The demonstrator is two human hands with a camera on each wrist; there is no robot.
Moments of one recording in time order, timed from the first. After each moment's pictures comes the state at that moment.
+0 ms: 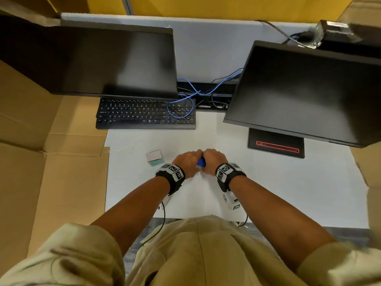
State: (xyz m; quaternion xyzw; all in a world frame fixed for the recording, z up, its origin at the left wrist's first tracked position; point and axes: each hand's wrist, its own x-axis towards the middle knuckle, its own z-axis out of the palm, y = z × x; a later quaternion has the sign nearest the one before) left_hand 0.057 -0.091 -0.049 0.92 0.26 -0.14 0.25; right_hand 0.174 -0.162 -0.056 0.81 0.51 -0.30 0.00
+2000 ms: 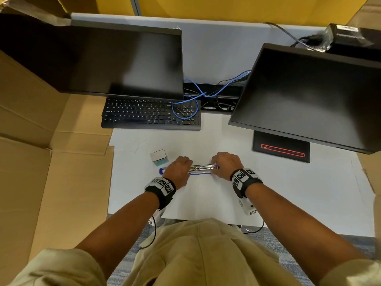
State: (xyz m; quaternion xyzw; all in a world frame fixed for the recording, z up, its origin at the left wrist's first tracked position) left_hand 0.005 -0.093 -0.072 0.94 0.28 -0.05 0.20; right_hand 0.198 -0.189 -0.054 0.79 0.56 -0.24 0.00
